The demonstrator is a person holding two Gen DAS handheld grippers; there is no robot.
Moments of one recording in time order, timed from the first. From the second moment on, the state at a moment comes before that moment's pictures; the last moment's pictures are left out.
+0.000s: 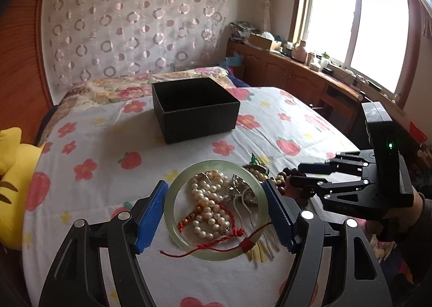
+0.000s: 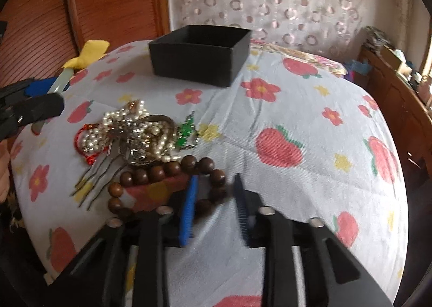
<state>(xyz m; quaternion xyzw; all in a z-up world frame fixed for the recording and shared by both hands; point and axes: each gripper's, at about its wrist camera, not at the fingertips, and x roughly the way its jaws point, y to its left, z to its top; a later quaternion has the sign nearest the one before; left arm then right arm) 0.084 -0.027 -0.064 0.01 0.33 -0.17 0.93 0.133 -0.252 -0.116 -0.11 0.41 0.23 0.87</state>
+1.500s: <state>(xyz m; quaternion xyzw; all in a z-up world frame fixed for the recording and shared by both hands) 0.258 -0.051 -0.039 0.03 0.34 -0.11 0.93 0.224 -0.243 0.021 -0.14 0.23 0.22 0.93</state>
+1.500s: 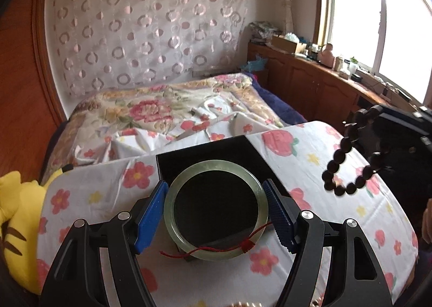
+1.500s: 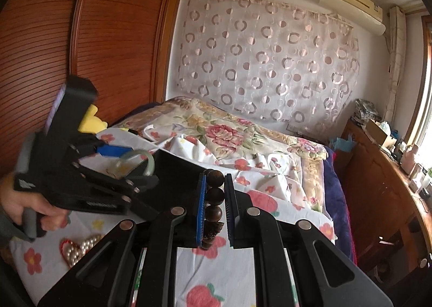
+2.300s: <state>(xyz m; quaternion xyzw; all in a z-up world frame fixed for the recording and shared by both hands) 0.211 0.000 -0.036 -0.01 0.31 -0.08 0.95 0.267 -0.189 0.007 -0.13 0.26 0.26 0.92</state>
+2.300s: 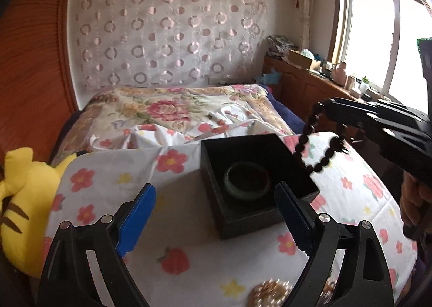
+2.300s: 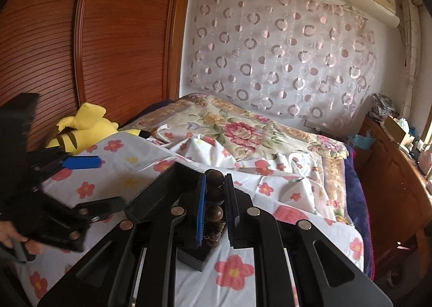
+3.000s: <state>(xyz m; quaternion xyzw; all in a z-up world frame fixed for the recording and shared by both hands) 0.115 0.018 -0.069 -0.01 0.32 -0.09 0.94 0.250 -0.176 -0.032 -0.10 0.31 0.28 0.90</state>
